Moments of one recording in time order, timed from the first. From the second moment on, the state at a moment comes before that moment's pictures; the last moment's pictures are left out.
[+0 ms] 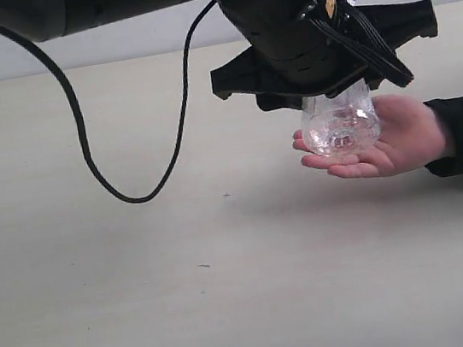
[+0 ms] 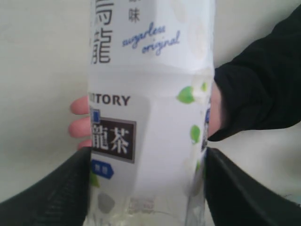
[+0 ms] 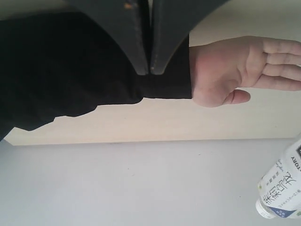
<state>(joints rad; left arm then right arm) -1.05 1.94 -1.71 0.19 0.82 -0.98 0.12 0.01 0.00 0.08 0.27 -0.05</state>
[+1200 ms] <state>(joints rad) -1.05 2.12 -1.70 -0.07 0.58 -1.00 0.12 0.01 0.00 0.08 0.27 -0.05</state>
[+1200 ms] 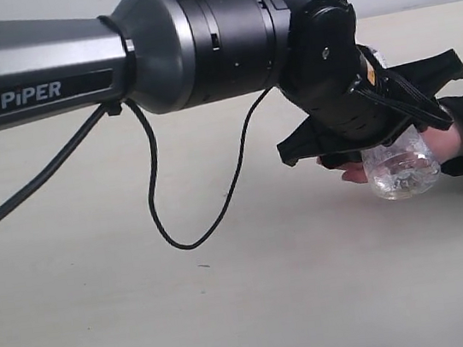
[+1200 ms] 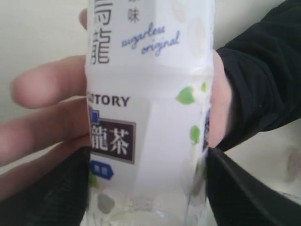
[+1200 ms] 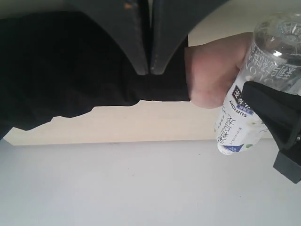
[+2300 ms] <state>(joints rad) -1.05 1.91 -1.70 -0.06 0.81 -0.55 0.12 0.01 0.00 0.08 0.27 -0.05</state>
